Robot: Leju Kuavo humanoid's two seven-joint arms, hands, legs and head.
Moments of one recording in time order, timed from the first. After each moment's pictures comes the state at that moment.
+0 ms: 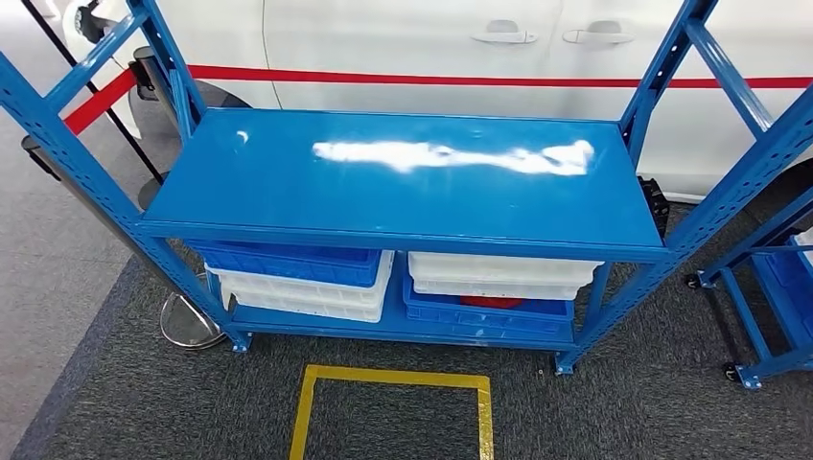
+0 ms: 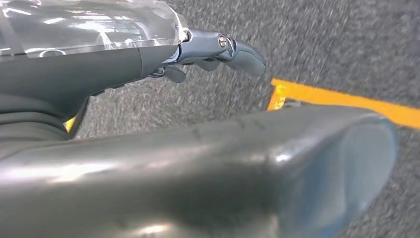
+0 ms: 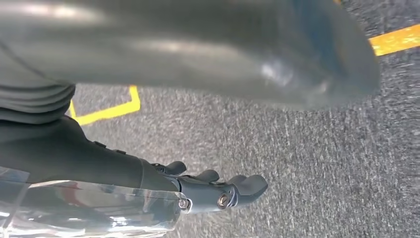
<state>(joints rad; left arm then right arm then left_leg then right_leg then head) -0.05 -0.18 1.46 -0.29 -1.21 0.05 -0.43 0.00 0.35 -1.54 -0.47 1.30 -0.22 -0.24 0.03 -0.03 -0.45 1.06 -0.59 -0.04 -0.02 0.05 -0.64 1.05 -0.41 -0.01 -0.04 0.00</state>
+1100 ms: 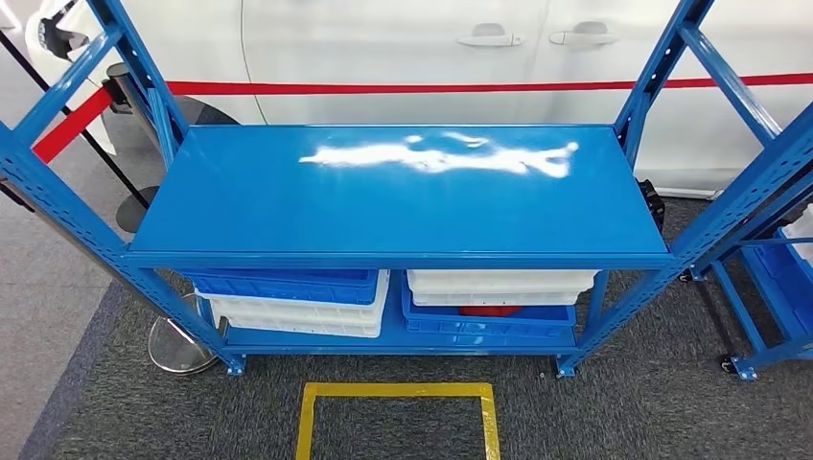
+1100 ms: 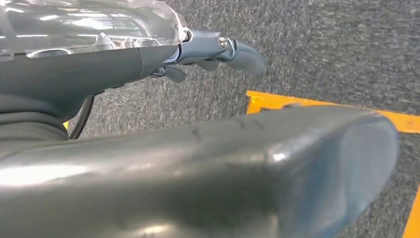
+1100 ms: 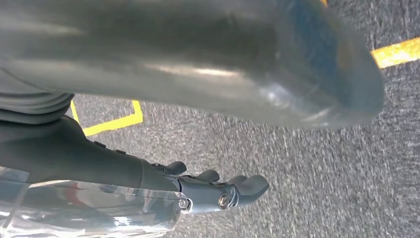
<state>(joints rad) -0.04 -0.17 1.47 -0.29 -1.21 0.04 -0.43 0.00 0.36 -1.54 -0.48 1.33 -0.23 -0.24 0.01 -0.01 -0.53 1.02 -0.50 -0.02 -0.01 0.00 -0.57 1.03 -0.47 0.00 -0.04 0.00</state>
